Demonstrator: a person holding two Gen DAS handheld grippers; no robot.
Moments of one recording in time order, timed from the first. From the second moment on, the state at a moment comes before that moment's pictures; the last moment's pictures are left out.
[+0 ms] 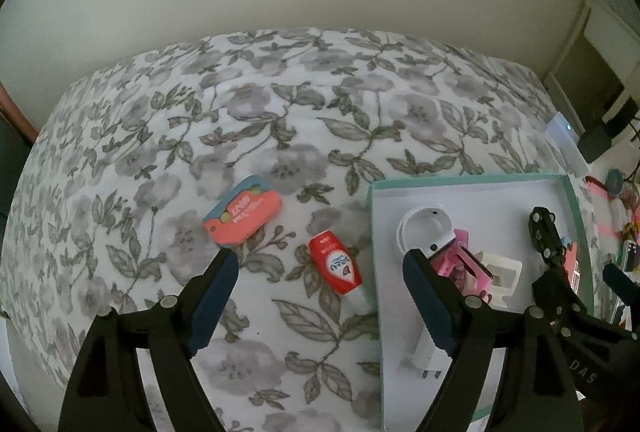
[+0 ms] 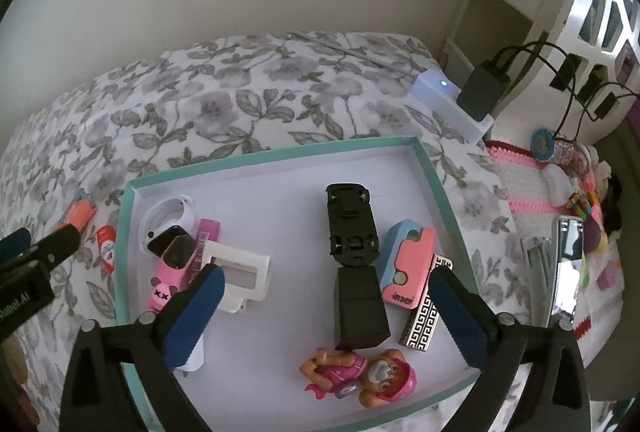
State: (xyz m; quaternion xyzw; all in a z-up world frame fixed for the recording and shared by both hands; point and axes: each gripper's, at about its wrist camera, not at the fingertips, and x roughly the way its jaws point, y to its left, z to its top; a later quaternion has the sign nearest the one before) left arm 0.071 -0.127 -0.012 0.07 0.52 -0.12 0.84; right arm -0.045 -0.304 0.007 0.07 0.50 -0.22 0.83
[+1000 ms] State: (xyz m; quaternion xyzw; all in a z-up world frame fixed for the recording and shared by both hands) left arm 0.104 -0.042 -0.020 -0.04 0.55 -0.08 0.83; right arm -0.034 -0.285 0.010 0.09 0.47 -0.18 0.86
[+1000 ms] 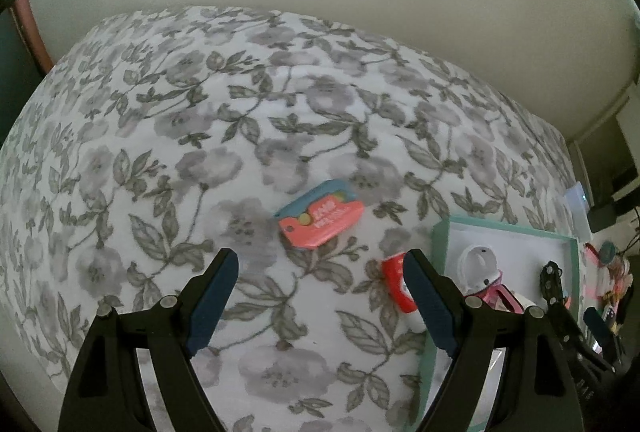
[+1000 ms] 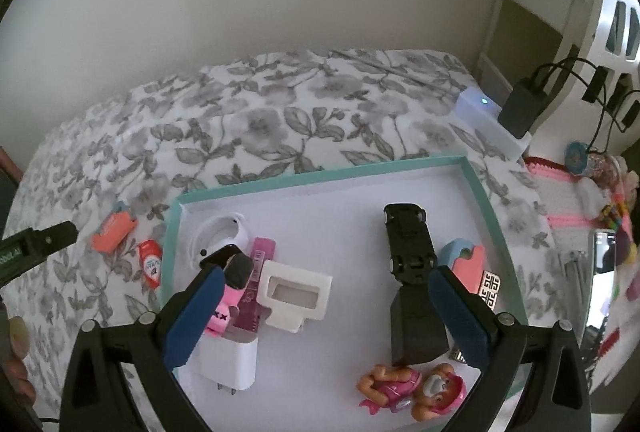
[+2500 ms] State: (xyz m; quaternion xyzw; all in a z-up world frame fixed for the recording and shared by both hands) left arm 0.164 -0.050 -0.086 -0.02 0.58 -0.14 0.80; right arm 0.051 -0.192 -0.029 0.07 0.51 -0.04 0.86
